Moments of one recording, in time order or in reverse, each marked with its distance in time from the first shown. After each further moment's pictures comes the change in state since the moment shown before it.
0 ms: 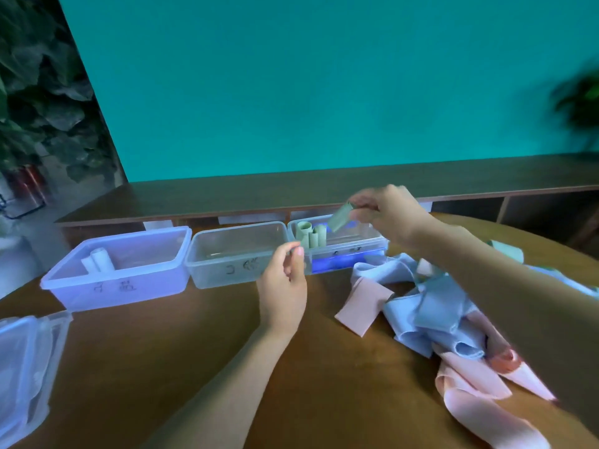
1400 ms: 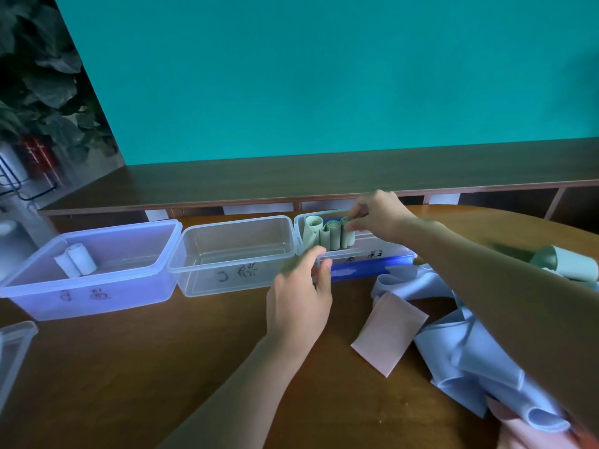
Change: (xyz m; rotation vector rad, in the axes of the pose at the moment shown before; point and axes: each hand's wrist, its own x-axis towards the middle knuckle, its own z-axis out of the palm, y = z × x) left_hand 0.021 -0.027 0.032 0.417 -0.144 0.144; right_hand 0.091 0.073 0.092 0.056 -0.186 0.171
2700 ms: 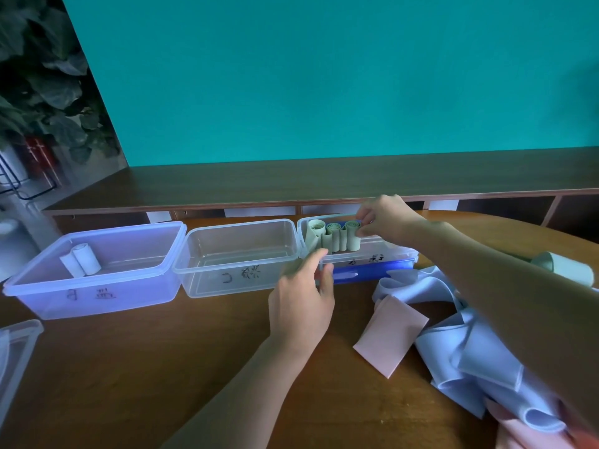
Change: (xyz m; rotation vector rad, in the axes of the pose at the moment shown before) left_hand -0.001 -0.004 0.002 0.001 0.049 0.035; right_hand 0.002 0.006 -0.009 -0.096 -0.045 0.012
